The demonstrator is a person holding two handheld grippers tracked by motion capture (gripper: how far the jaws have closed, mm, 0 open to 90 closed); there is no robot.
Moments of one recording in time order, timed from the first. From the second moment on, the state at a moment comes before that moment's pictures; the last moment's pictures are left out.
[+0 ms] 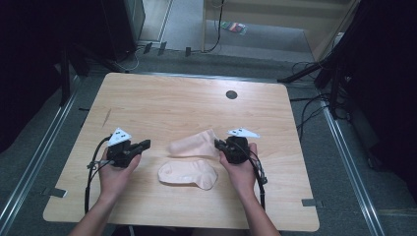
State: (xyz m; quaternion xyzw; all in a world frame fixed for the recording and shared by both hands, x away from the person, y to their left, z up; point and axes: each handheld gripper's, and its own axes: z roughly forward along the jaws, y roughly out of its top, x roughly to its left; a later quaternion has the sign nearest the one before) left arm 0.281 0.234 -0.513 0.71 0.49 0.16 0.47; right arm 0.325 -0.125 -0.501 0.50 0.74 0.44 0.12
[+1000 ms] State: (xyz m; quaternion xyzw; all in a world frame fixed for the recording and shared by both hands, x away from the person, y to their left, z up) left arm 0.328 0.167 -0.539 0.82 0.38 0.11 0.42; right arm 0.316 -0.138 -0.508 0.50 0.73 0.46 0.09
